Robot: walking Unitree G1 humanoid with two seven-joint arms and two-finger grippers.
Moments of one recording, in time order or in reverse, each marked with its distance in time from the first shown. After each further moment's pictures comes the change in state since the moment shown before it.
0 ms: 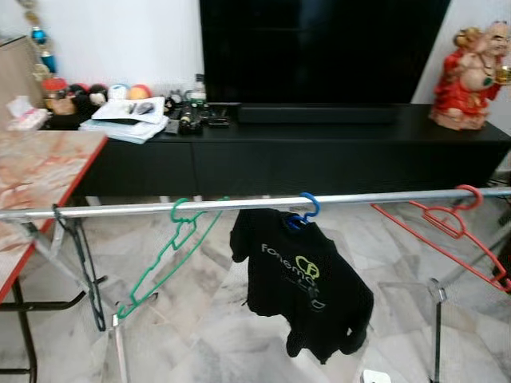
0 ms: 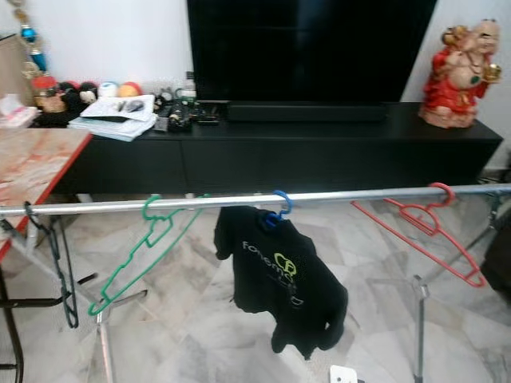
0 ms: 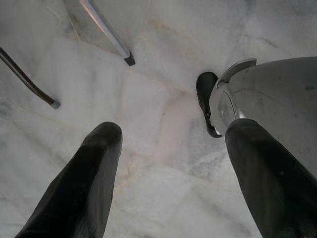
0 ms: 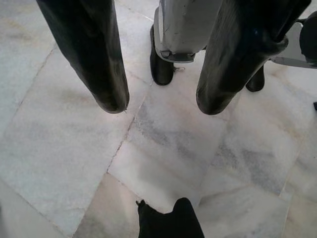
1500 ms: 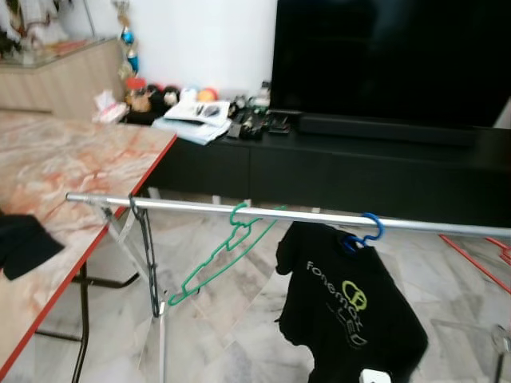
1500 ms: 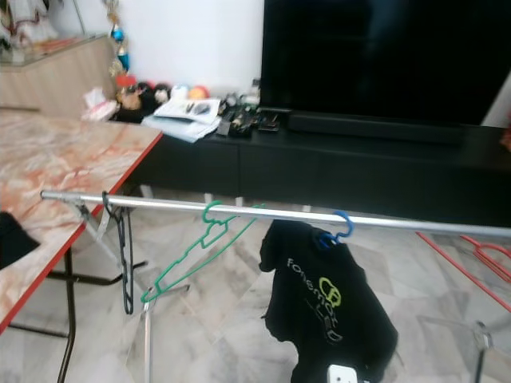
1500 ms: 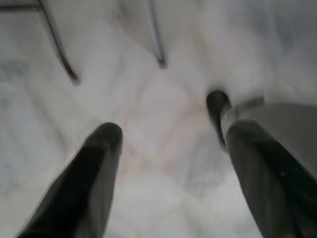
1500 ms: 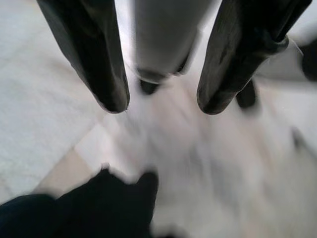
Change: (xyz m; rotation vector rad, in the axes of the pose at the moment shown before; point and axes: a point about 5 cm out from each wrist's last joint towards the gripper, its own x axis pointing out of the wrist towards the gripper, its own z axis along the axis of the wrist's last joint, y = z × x) left arm 0.001 0.009 0.027 0.001 -0.102 0.011; right arm -0.001 -0.001 -0.018 0.004 0.051 -0.003
